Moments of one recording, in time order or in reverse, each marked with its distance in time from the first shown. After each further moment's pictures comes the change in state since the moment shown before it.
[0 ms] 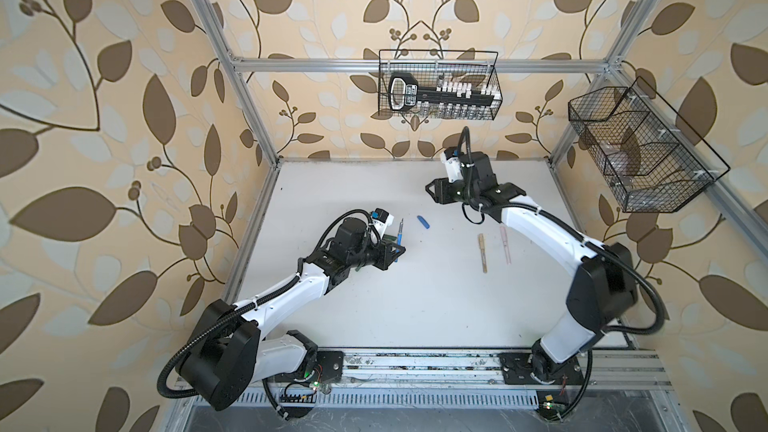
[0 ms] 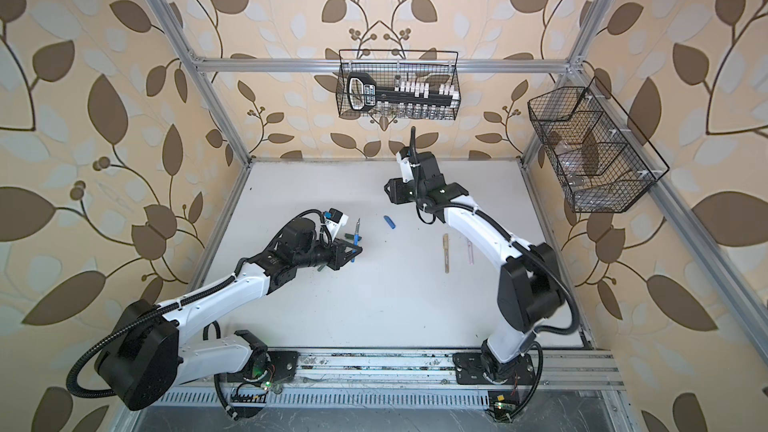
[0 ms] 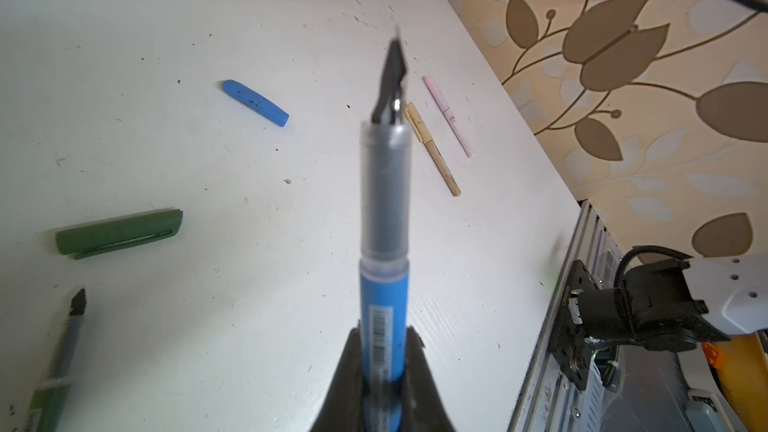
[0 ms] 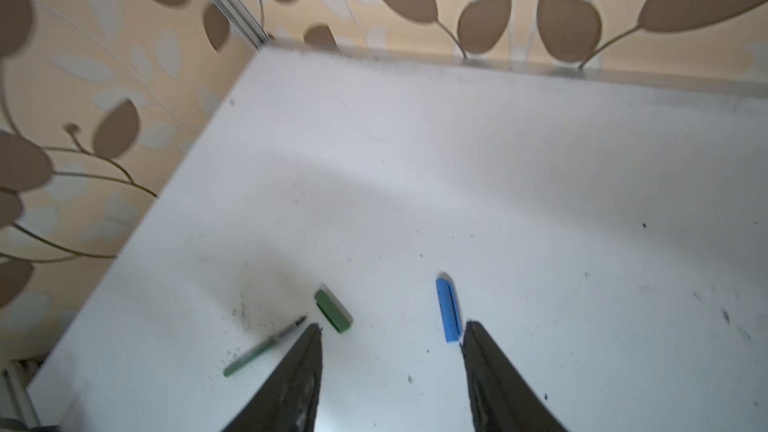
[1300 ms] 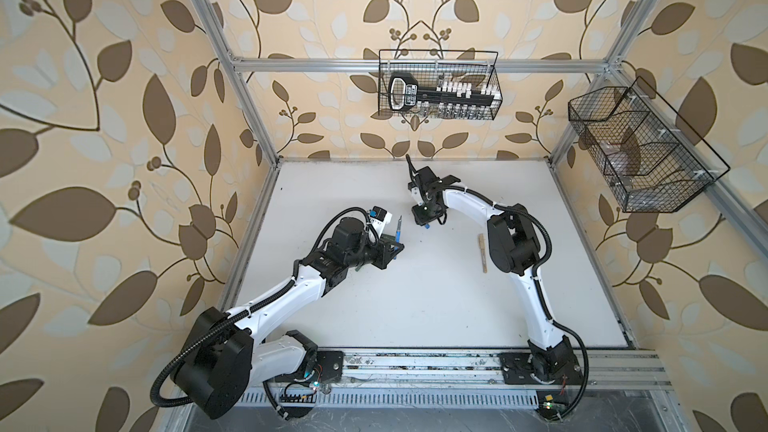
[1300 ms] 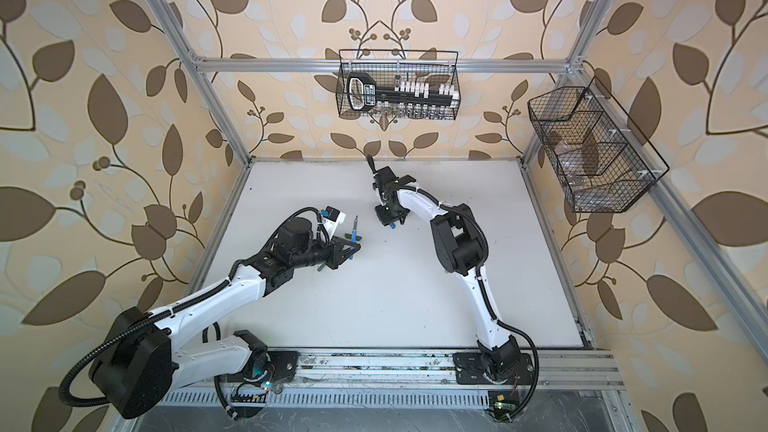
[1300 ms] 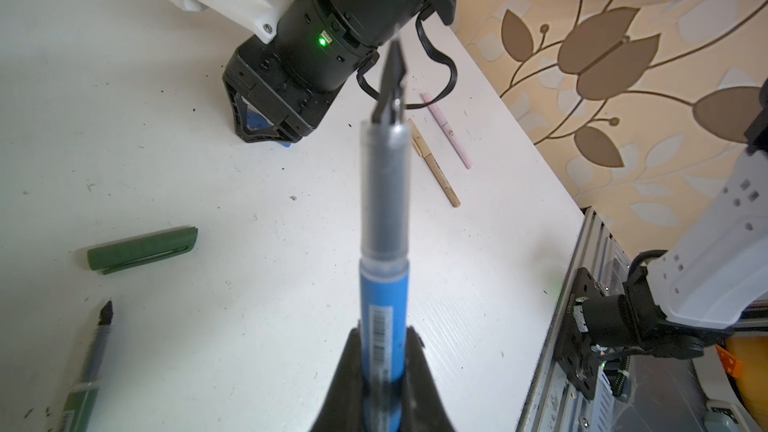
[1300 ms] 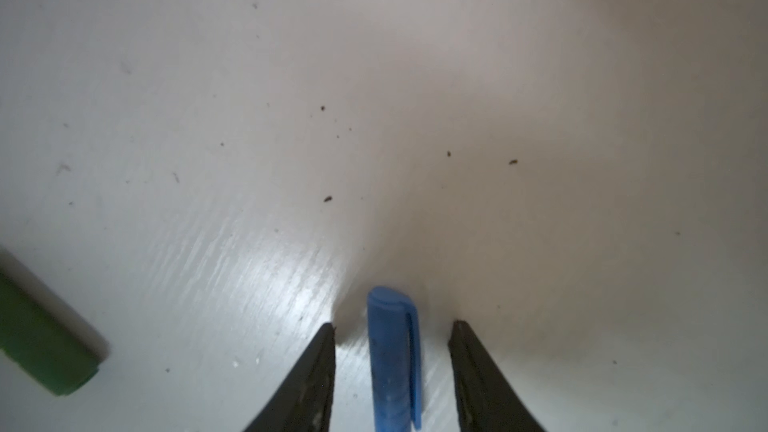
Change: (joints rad) left arm 0.000 -0.029 0.000 0.001 -0.014 0.015; right arm 0.053 0.600 0.496 -0.412 0.124 -0.199
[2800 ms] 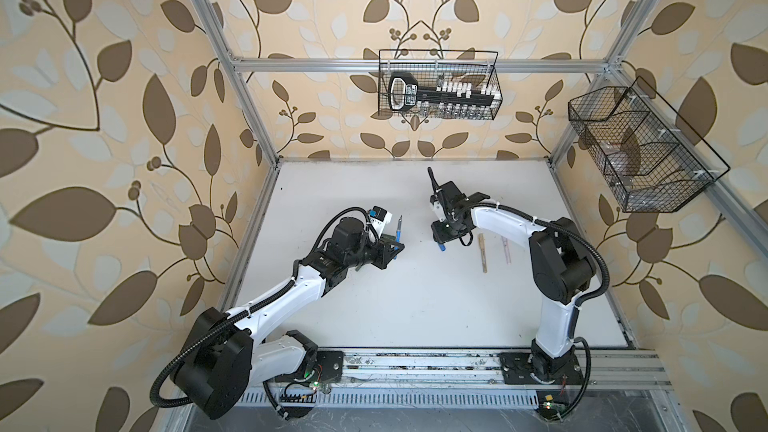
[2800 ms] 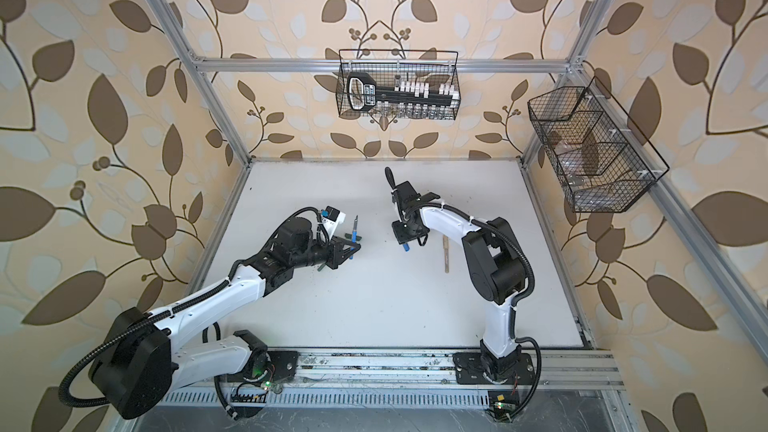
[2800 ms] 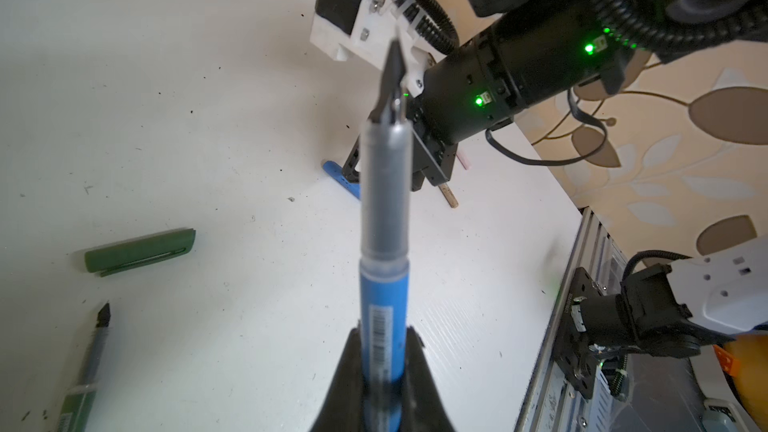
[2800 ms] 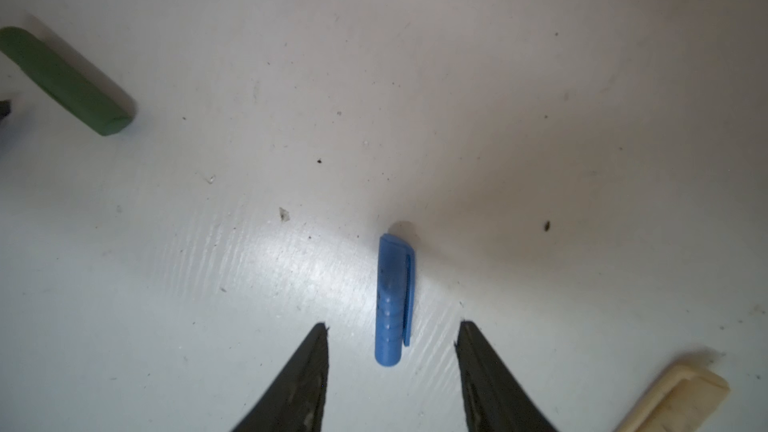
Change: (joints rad) left arm 0.000 -0.004 0.000 0.003 0.004 0.000; right arm -0.004 -0.416 -0.567 0.128 0.000 0.111
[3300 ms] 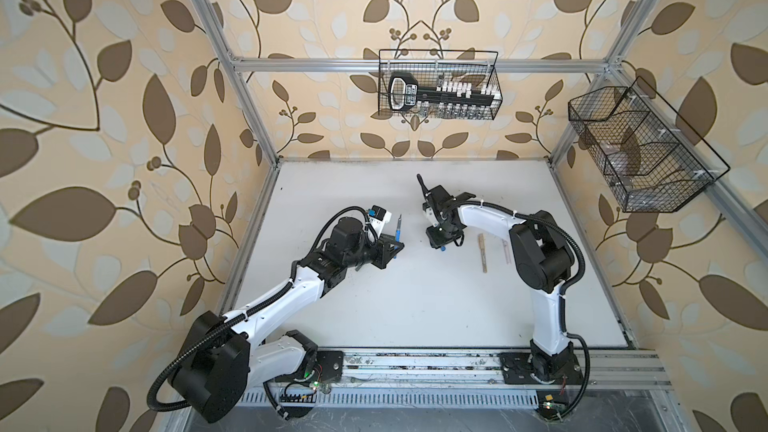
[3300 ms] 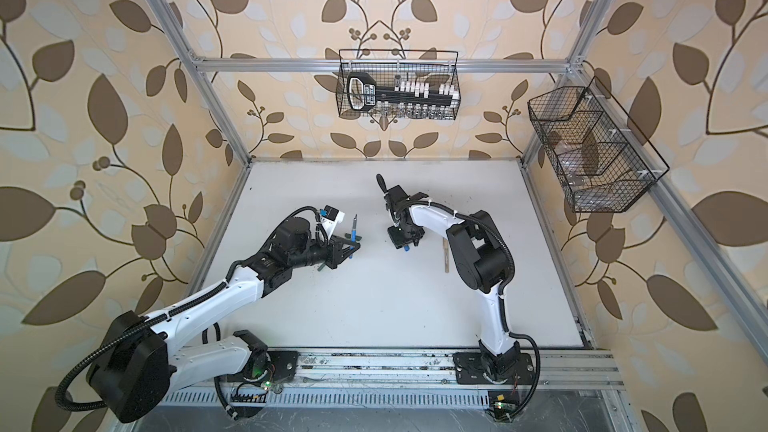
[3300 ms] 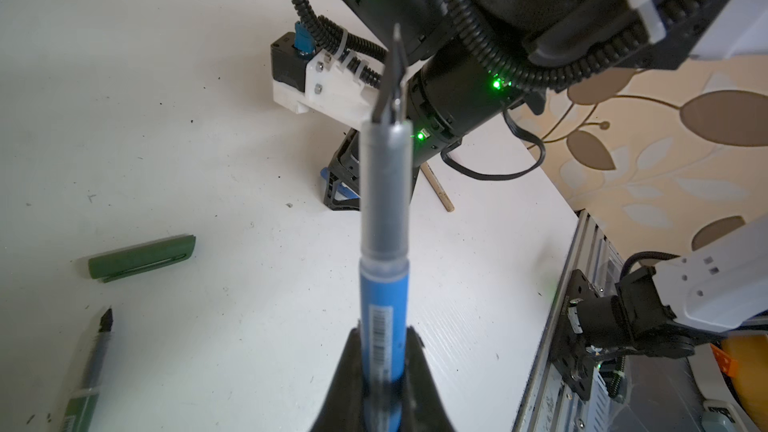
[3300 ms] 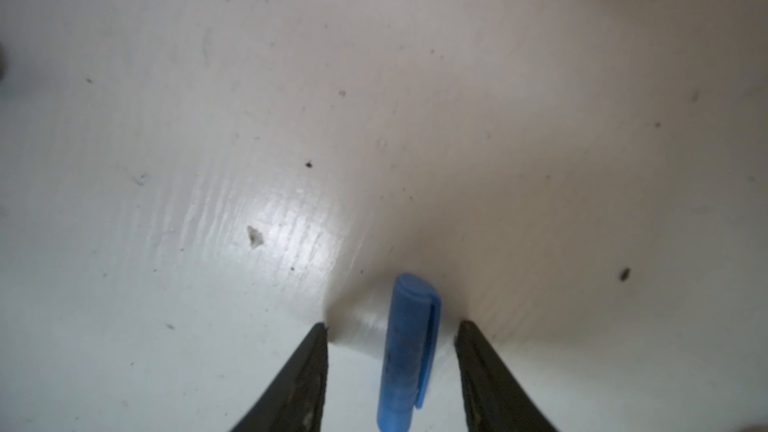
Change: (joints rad) left arm 0.000 -0.017 0.000 -0.001 0.000 0.000; right arm 0.023 0.113 0.078 -0.067 0.023 -0.051
